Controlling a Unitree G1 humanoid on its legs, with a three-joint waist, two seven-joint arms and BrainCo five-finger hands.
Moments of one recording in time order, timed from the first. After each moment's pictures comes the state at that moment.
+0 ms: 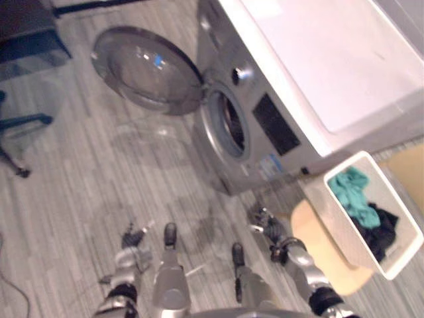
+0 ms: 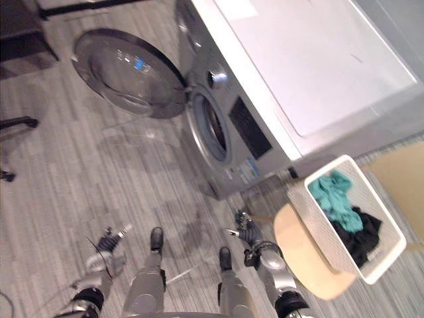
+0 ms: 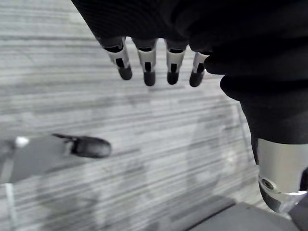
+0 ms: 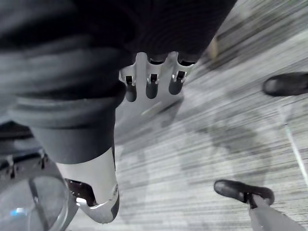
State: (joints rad) left arm -0.23 0.25 0.33 0.95 -0.15 -0.07 0.18; right arm -0.05 -0.18 0.18 0.65 0.39 -0.10 0.13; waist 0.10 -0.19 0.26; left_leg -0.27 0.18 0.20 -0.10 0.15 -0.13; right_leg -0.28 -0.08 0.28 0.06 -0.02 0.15
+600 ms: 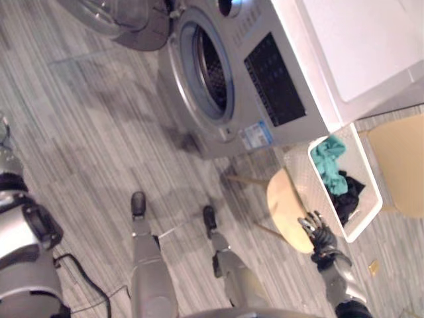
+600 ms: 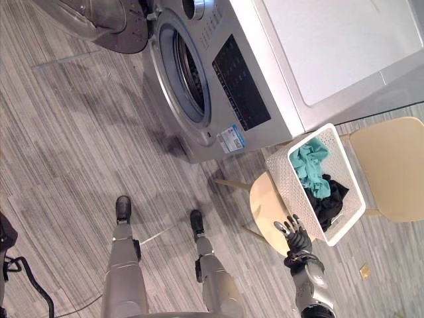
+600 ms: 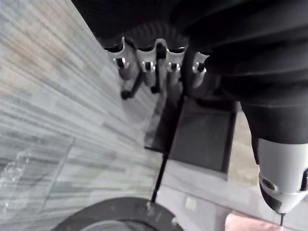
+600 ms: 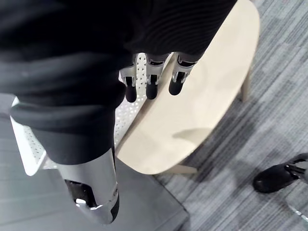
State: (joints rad) left arm -0.96 0.88 0.47 1.04 -0.52 -0.12 0.20; right arm -0.01 -0.20 -0.24 0.64 0.59 -0.11 0.15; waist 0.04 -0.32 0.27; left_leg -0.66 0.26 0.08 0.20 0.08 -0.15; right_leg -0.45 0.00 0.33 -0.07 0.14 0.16
